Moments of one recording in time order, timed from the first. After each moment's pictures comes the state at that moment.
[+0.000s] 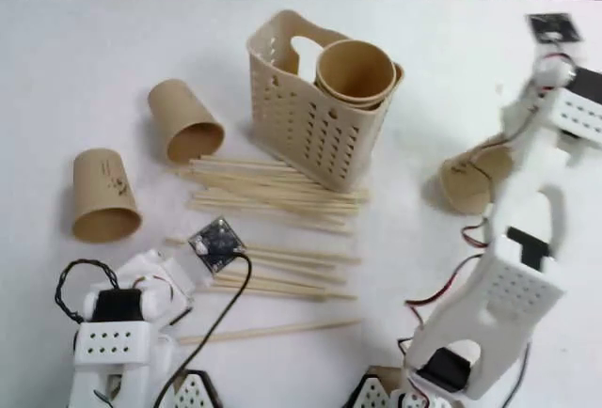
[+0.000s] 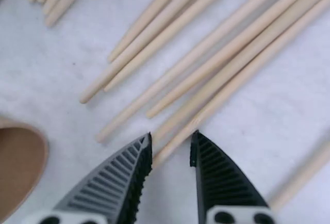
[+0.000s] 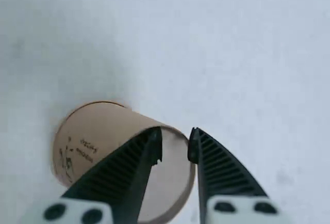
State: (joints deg) left arm -8.9 -72.1 90.1 64.4 -53.9; right arm 26.9 30.7 -36.1 84.7 30.6
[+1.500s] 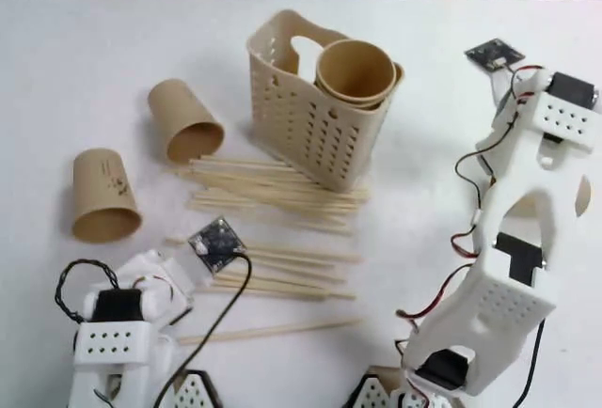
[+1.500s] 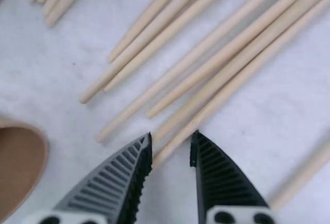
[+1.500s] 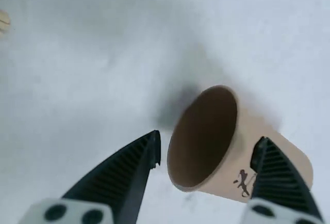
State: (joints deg) left arm -8.9 -72.1 90.1 64.4 -53.9; right arm 21.8 22.6 -21.8 87.0 53.2
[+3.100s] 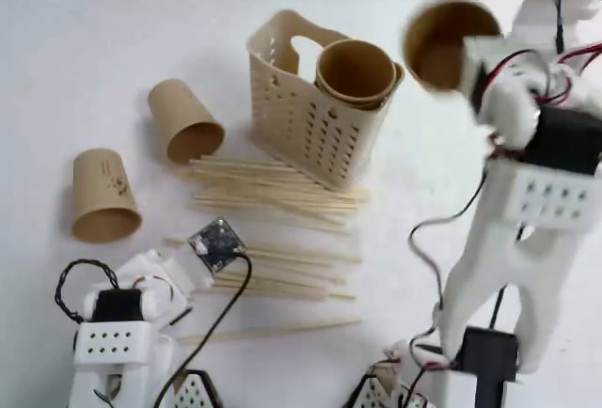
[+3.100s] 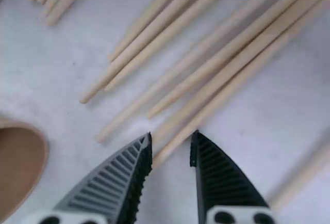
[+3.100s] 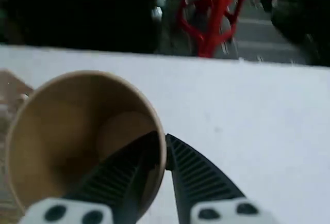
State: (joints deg) left arm -8.9 -72.1 90.1 64.4 -53.9; right arm 3.0 -13.3 -32.5 81.7 8.2
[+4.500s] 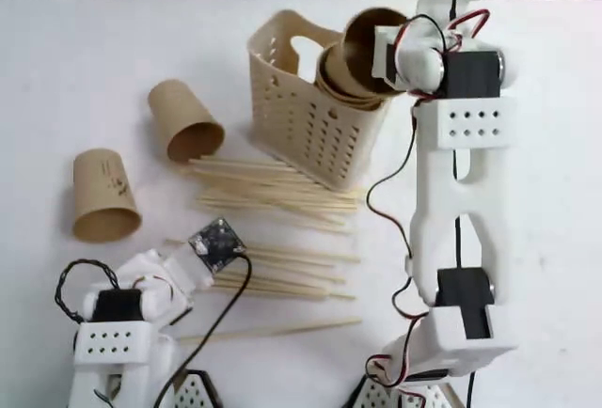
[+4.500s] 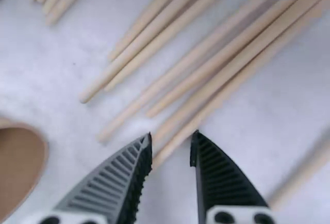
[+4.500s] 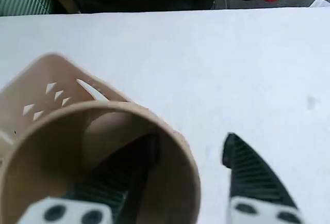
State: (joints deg) left arm -8.9 -72.1 90.1 64.4 -53.9; right arm -6.3 5.1 -33.7 81.8 -2.1
